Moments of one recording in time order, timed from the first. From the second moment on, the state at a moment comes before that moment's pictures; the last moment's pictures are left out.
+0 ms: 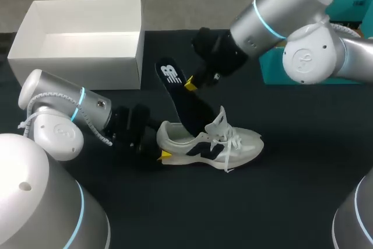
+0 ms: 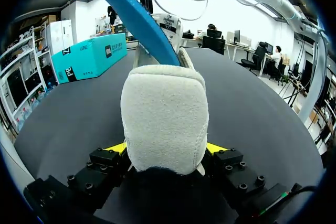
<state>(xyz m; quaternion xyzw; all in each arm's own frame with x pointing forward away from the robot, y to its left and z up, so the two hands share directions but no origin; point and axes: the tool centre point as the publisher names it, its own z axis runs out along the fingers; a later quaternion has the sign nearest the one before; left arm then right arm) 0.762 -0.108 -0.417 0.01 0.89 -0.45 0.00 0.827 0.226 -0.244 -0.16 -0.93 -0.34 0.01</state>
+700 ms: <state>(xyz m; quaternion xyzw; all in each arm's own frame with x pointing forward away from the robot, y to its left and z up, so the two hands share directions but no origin) 0.762 -0.108 -0.417 0.01 0.89 -0.45 0.00 0.804 0.193 -0.136 -0.18 -0.89 -0.42 -0.04</state>
